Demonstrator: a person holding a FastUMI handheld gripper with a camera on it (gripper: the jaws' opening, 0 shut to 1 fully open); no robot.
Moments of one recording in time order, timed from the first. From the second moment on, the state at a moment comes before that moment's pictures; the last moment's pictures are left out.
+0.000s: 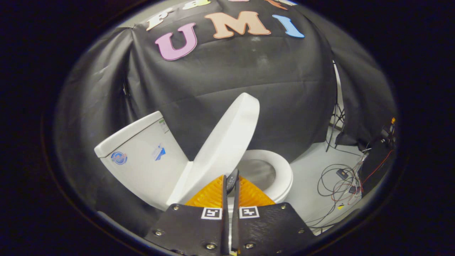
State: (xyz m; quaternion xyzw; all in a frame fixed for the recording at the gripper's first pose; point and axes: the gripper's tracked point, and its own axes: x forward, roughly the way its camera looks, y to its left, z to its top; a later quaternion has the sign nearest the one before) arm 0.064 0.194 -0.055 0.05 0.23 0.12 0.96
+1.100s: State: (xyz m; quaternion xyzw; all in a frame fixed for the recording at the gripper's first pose) arm 0.053 0.252 -0.010 -0.02 0.17 0.17 0.97
